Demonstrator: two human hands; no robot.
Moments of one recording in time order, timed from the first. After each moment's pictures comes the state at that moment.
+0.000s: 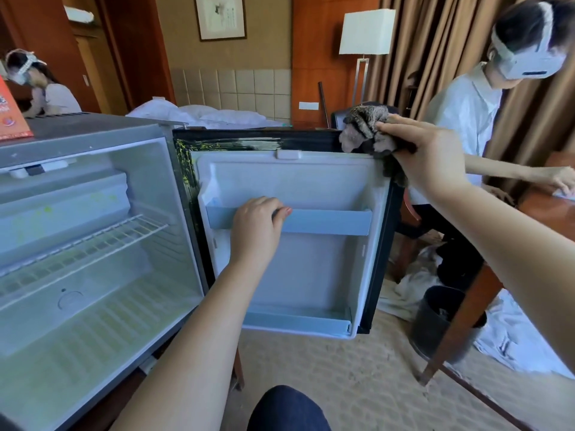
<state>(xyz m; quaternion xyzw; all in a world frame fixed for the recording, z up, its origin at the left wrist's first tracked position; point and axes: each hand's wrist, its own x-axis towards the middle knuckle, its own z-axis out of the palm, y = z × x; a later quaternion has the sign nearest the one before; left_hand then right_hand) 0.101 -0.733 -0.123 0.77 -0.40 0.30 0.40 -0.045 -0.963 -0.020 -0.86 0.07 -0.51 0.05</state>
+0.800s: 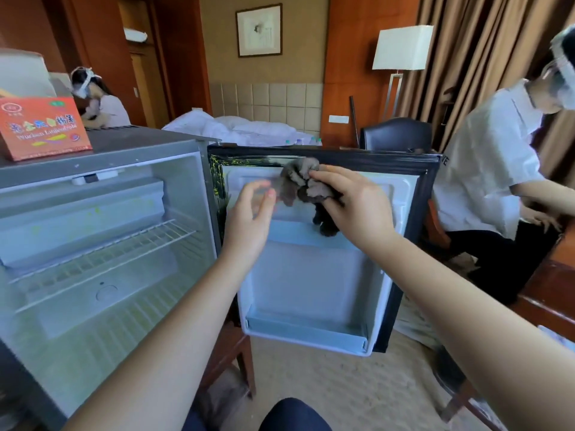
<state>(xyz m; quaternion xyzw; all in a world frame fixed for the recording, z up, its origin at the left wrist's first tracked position) 0.092 -0.696 -0.082 0.69 -0.29 0.13 0.65 0.010 -0.862 -0.056 -0.86 -0.05 -0.49 0.13</state>
